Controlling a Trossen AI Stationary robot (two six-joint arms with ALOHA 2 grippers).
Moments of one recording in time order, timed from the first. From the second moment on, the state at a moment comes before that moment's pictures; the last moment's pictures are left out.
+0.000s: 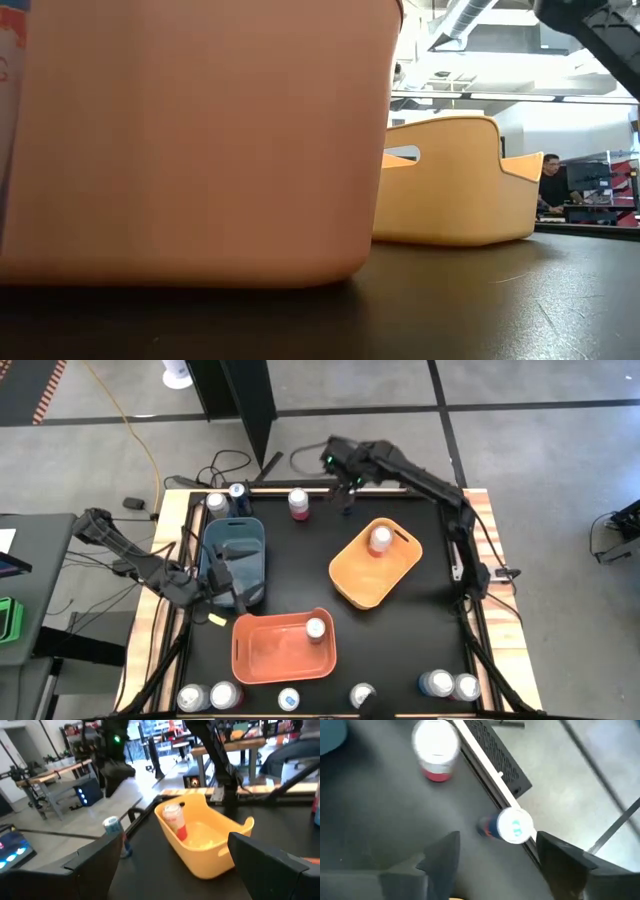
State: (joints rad) left arm -0.57 0.87 0.72 -0.01 -1.04 0.04; right arm -0.47 2.08 2.35 -1.36 0.28 0.07
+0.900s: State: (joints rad) left arm -0.50 0.86 0.72 -0.08 -1.03 0.02; right arm -0.65 2.28 2.35 -1.38 0.09 0.03
